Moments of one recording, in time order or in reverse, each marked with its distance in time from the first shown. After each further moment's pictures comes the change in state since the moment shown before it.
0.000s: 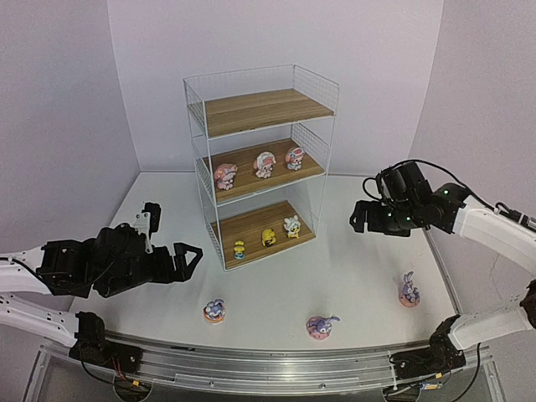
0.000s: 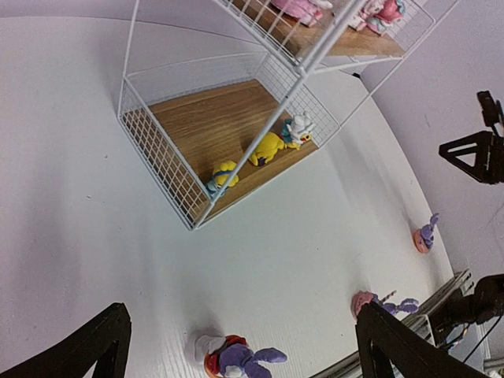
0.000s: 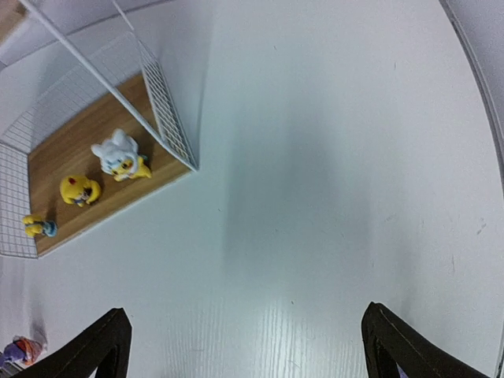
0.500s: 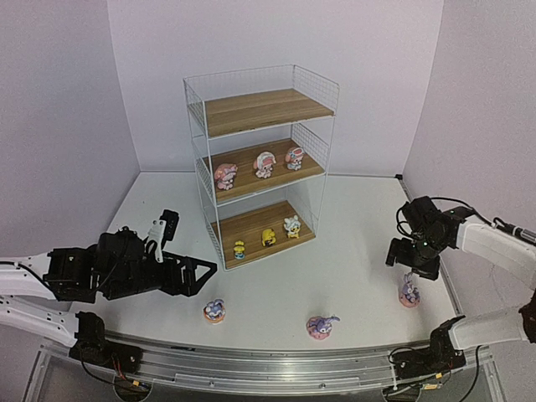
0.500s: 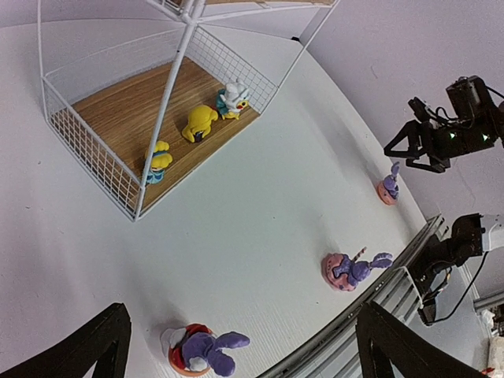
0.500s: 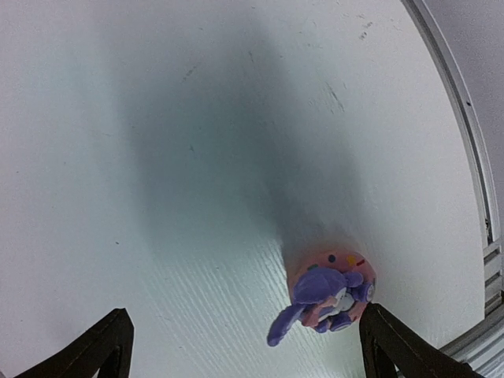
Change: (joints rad) left arm 0.000 -0.005 -0.073 0.175 0.179 0.152; right arm -0.264 -0.056 -0.244 -0.201 -0.040 0.184
